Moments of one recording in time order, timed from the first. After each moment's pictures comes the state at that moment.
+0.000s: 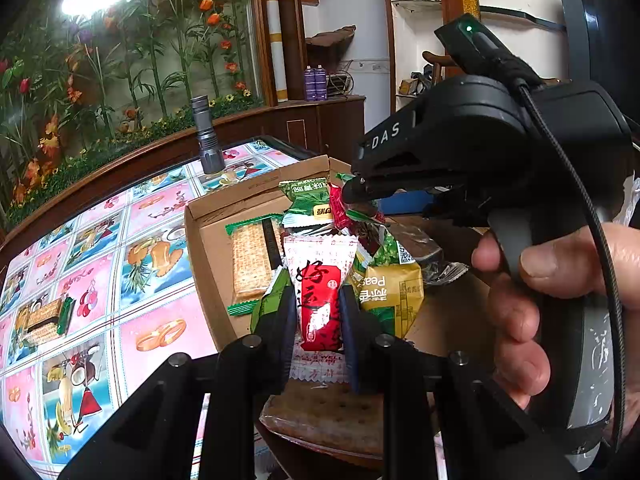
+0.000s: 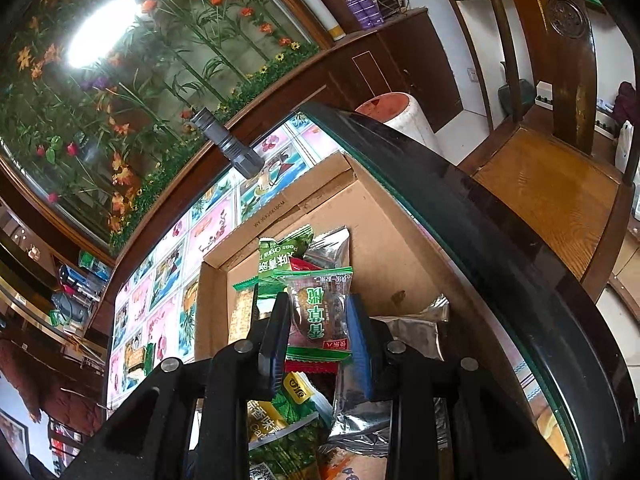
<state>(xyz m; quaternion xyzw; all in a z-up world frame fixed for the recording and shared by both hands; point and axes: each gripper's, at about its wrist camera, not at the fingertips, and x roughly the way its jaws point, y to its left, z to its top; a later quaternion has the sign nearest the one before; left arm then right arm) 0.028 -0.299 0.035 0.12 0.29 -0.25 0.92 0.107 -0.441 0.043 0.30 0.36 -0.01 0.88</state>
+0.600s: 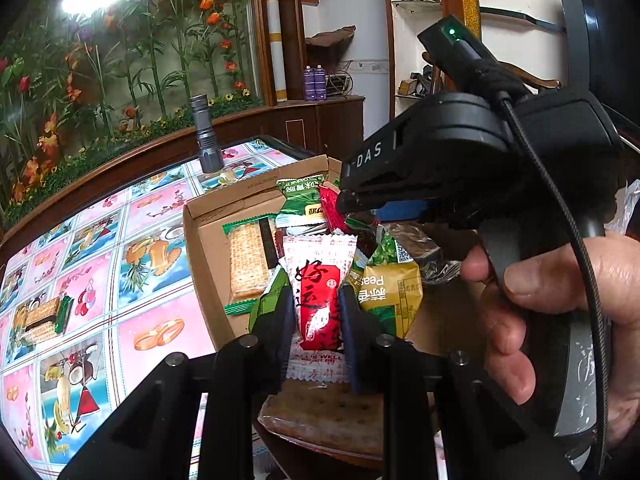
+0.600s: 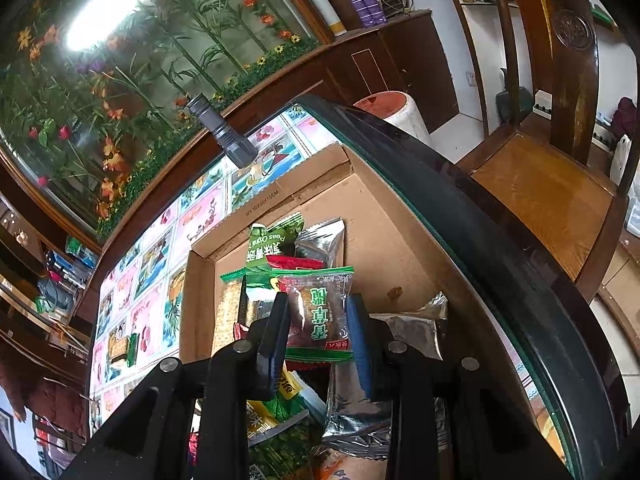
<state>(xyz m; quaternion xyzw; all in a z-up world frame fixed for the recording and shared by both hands) 0.028 -0.299 0.035 0.12 0.29 -0.25 0.92 0.110 -0.432 0.042 0.27 0.37 -0.02 0.89</state>
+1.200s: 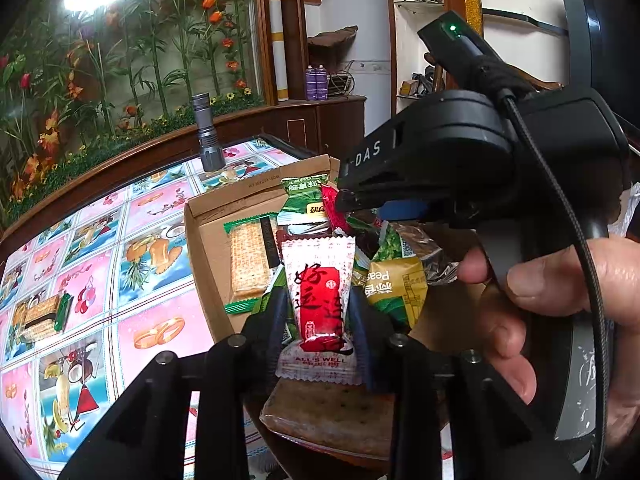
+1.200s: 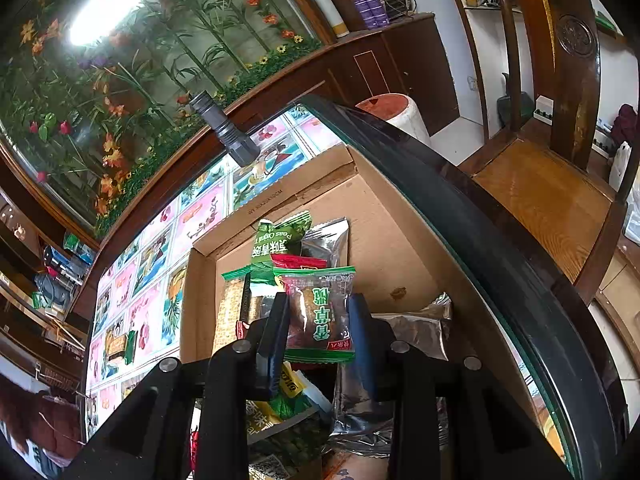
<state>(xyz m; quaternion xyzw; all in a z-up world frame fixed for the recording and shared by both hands) 0.029 -0.301 0.032 0.12 0.29 -0.25 0.92 0.111 -0.430 0.043 0.27 0.37 -0.02 0.89</state>
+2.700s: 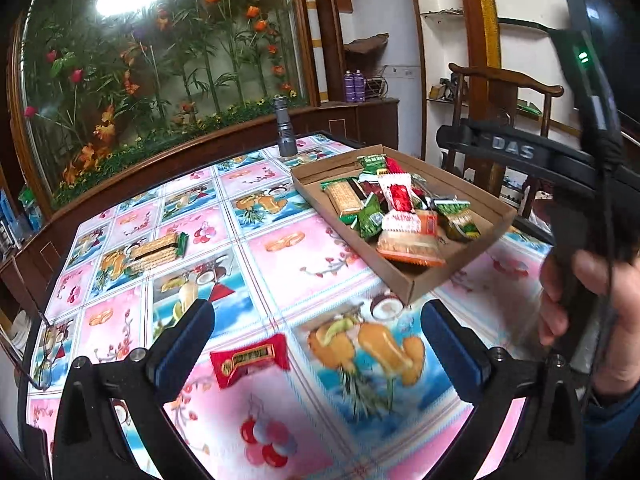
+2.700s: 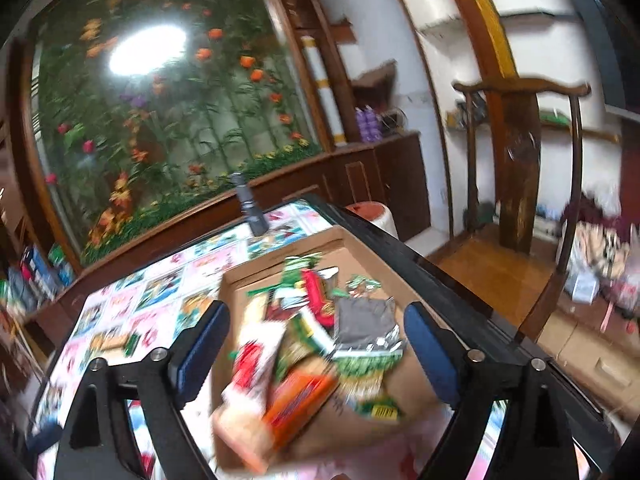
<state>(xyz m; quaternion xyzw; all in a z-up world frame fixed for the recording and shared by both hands) -0.084 -0.170 0.066 0.13 0.28 -0.19 0.93 -0.039 -0.355 0.089 0.14 0.19 -0.10 0.97</state>
